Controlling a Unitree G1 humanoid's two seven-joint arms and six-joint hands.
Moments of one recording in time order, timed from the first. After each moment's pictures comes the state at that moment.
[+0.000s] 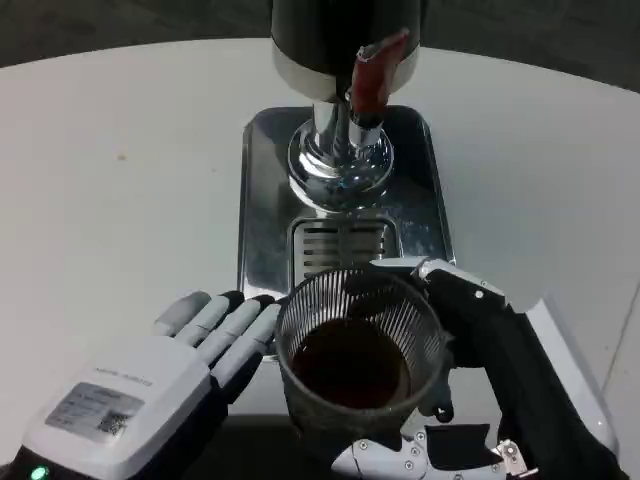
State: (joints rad) left arm 0.34 0.55 0.16 -0.69 0.72 -0.27 -0.30; right arm 0.32 -0.05 0.33 -0.76 -0.45 -0.03 0.04
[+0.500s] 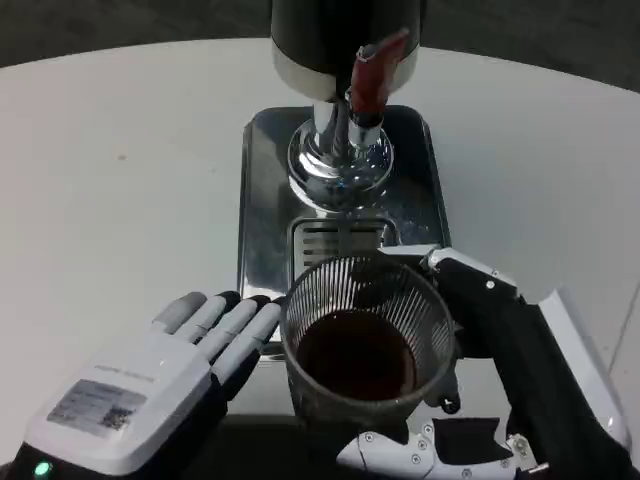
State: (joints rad) left arm 0.33 0.54 0.15 -0.71 0.75 -0.23 -0.33; right arm 0.32 -0.05 0.33 -0.79 -0.45 -0.03 0.04
